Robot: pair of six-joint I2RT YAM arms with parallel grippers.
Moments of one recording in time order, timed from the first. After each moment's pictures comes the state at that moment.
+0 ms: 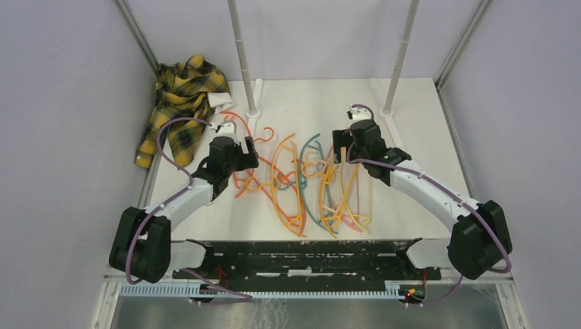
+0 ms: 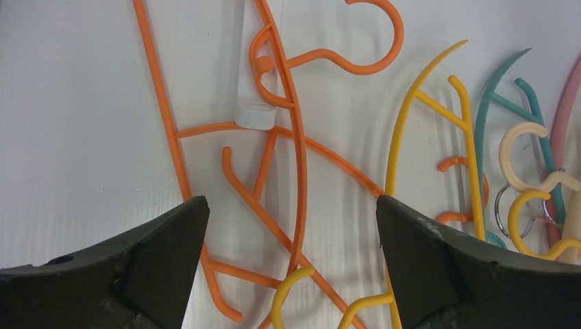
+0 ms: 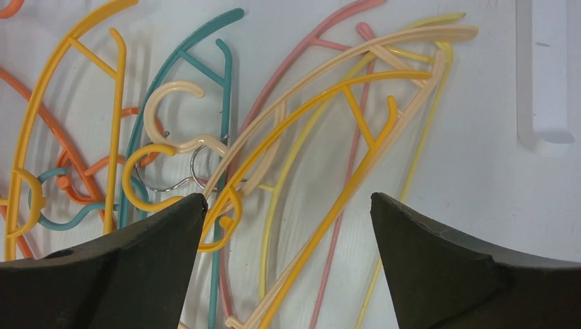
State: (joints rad) left arm -0.33 1.28 0.63 0.10 -0.15 -0.33; right arm 0.53 1.33 0.95 -0.30 0.27 0.26
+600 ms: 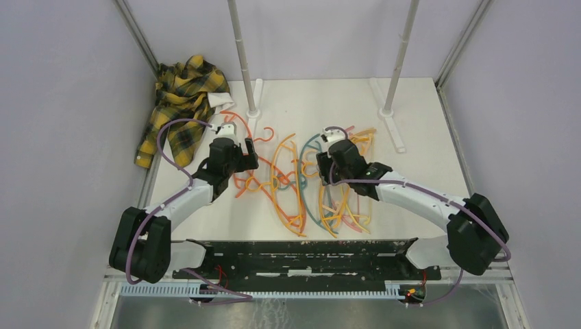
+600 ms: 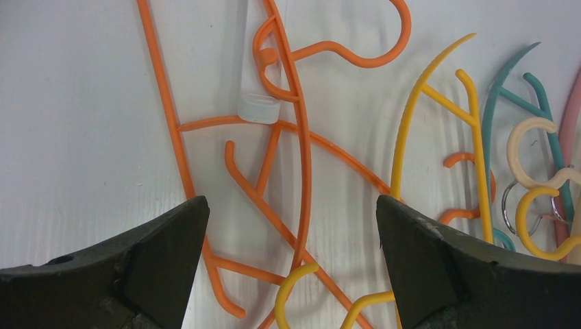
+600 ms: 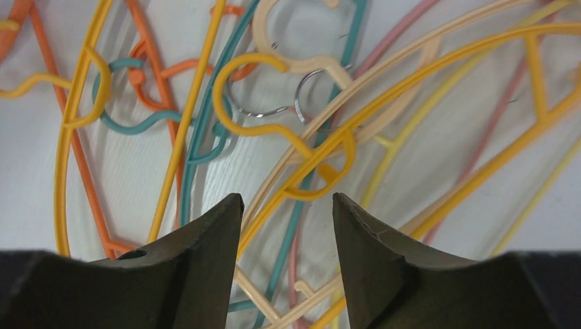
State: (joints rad) left arm -0.33 1.28 0.61 0.10 -0.15 -0.33; right arm 0.71 1.34 0.86 -0.24 0.21 0.28
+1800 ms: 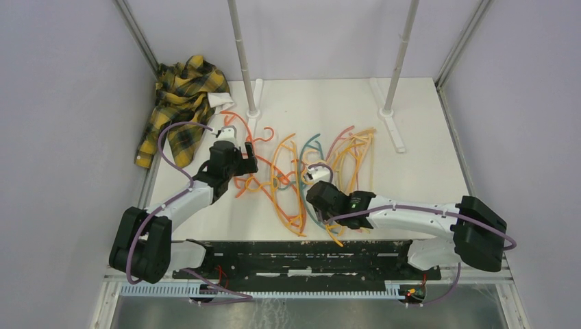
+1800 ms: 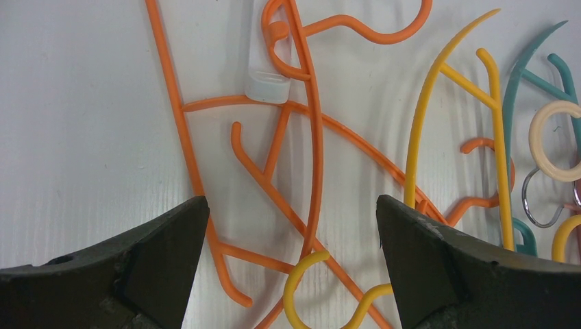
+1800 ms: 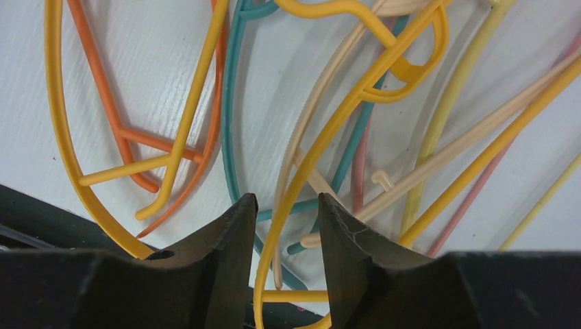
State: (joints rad) left arm -0.33 1.28 0.58 0.10 -0.16 -0.33; right arm 1.11 1.35 0.77 -0.39 0.44 0.53
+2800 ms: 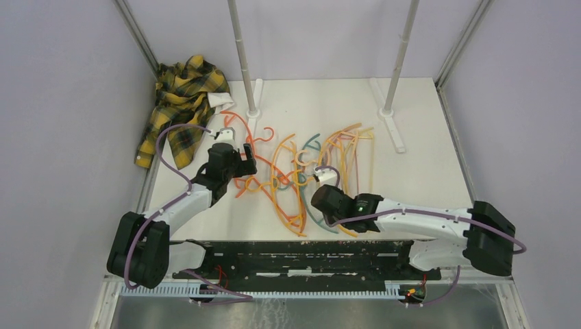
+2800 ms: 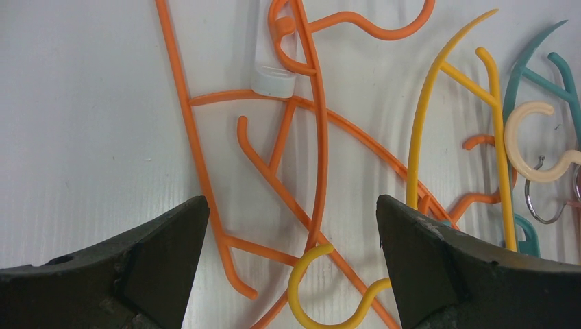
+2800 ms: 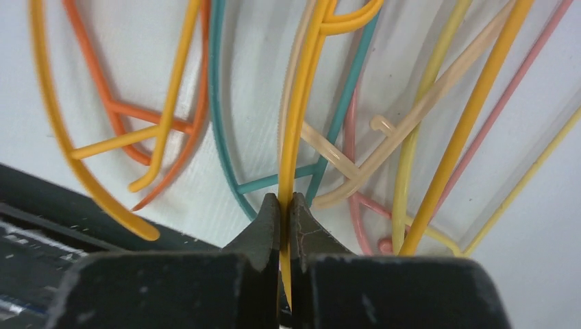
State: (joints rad) left arm -0.33 1.24 0.56 0.10 -0.16 -0.33; right arm 1.15 1.30 0.74 -0.47 0.47 0.62
